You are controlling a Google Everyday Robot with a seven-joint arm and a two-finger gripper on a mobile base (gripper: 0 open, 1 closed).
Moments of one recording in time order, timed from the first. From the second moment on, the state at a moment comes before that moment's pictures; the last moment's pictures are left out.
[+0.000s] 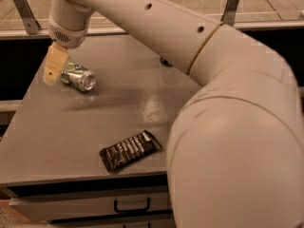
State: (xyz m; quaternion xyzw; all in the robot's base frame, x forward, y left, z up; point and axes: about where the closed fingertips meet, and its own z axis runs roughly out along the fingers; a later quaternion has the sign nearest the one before) arm 0.647 0.238 0.909 -0.64 0.72 0.09 0.26
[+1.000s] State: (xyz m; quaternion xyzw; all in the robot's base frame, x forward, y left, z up) arm 0.694 0.243 0.842 -0.52 0.83 0.04 0.21
